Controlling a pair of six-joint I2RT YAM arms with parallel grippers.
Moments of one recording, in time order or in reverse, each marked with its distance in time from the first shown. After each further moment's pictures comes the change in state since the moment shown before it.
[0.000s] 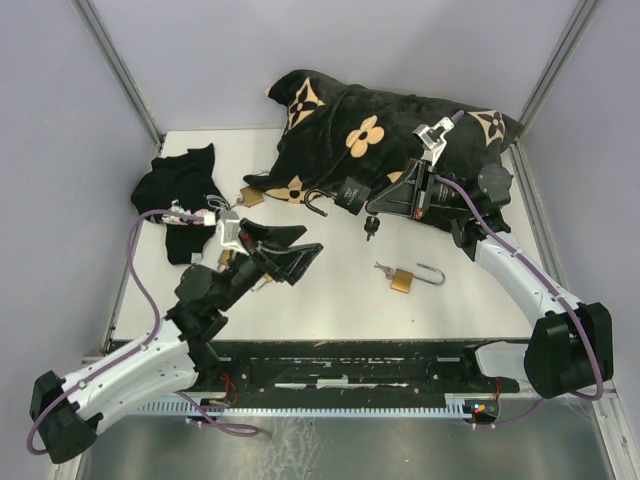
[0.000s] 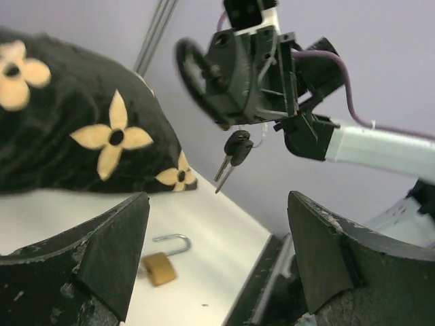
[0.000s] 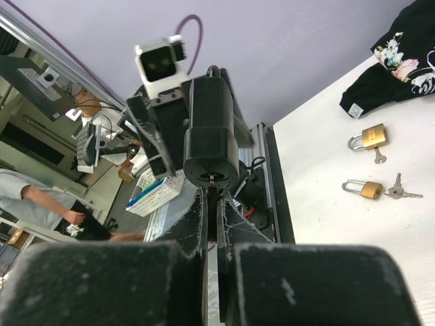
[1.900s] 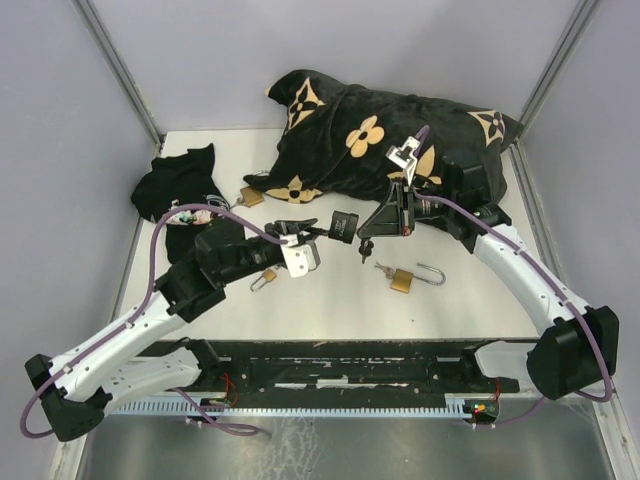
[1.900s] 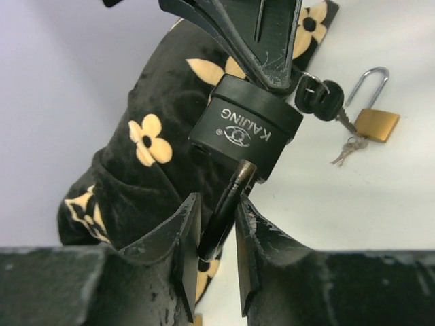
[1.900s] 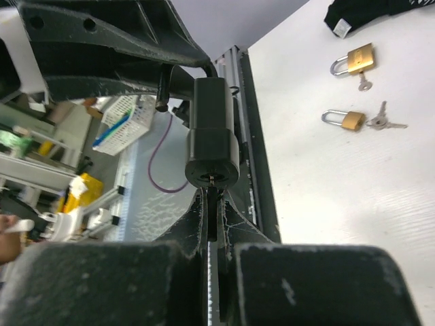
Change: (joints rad) left arm -0.029 0.117 0.435 -0.767 0.185 1.437; right arm 0.079 0.000 0.130 -0.836 -0.061 -0.679
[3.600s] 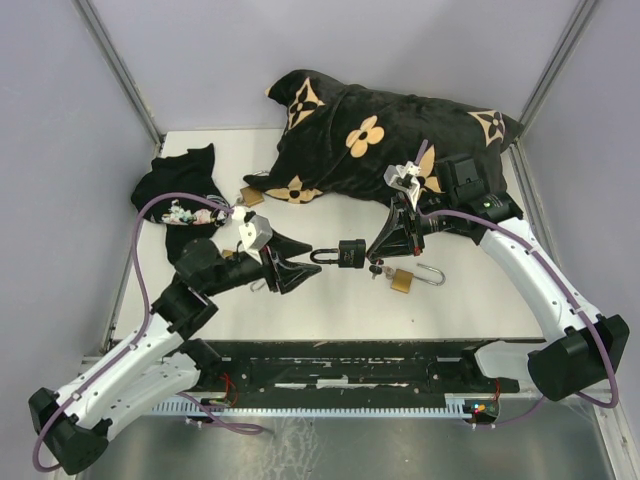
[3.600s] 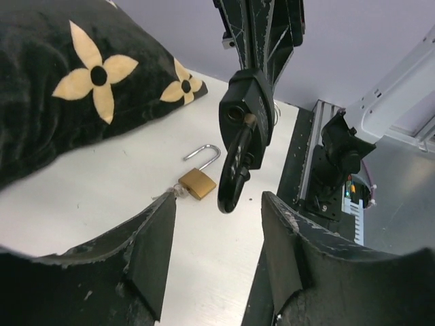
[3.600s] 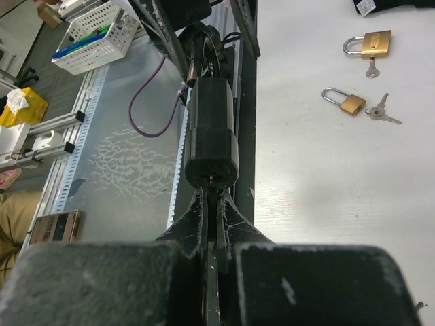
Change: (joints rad) left arm 0.177 -0.179 -0.264 0.230 0.311 -0.951; right arm 0.026 -0.005 0.199 -0.765 -0.043 -0.847
